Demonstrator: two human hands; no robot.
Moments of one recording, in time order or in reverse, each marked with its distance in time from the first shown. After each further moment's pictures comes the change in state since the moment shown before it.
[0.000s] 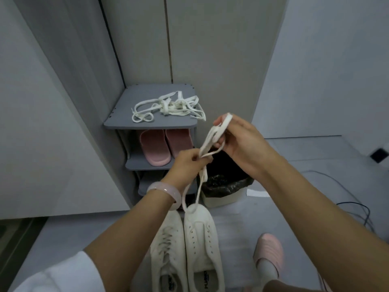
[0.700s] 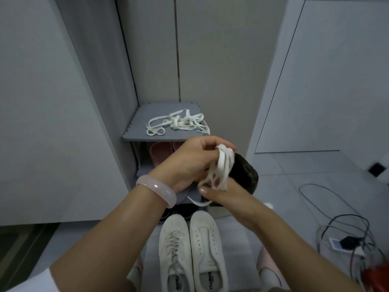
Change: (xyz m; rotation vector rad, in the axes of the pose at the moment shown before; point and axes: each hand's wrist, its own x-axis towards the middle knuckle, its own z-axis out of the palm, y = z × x) left_hand -0.067 0.100 -0.027 -0.104 -0.265 0.105; right_hand -0.076 0.037 0.025 -0.322 -0.198 0.126
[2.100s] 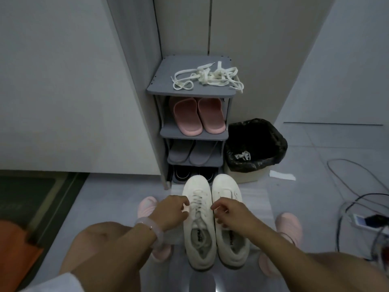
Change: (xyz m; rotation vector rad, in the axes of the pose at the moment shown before) left_hand -0.102 -0.224 -0.053 0.968 -0.077 -0.467; right_hand -0.026 0.125 0.049 -0.514 -0.029 0.491
